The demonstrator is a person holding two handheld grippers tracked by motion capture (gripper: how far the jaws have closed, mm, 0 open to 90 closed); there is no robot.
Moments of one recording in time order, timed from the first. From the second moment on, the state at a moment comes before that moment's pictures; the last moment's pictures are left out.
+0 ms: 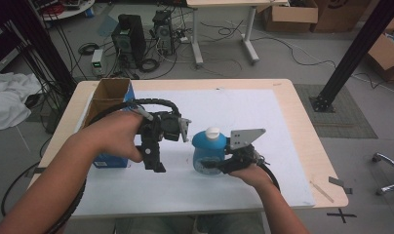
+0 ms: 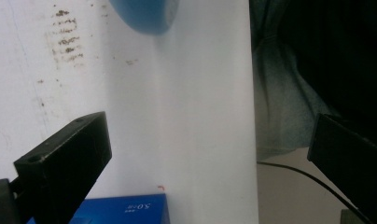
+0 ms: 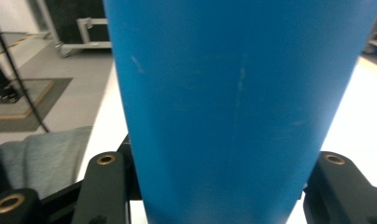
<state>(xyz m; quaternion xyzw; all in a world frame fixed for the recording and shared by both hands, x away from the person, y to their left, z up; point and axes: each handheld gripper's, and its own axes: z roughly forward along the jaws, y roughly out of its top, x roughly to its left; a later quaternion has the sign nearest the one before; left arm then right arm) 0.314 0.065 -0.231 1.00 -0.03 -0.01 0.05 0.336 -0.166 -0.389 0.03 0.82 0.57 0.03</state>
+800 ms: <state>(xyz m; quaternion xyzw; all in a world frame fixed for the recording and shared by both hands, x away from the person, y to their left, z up) 0.313 0.041 -0.227 1.00 -0.04 -0.01 0.05 0.322 -0.094 -0.386 -0.03 0.81 0.58 -0.01</state>
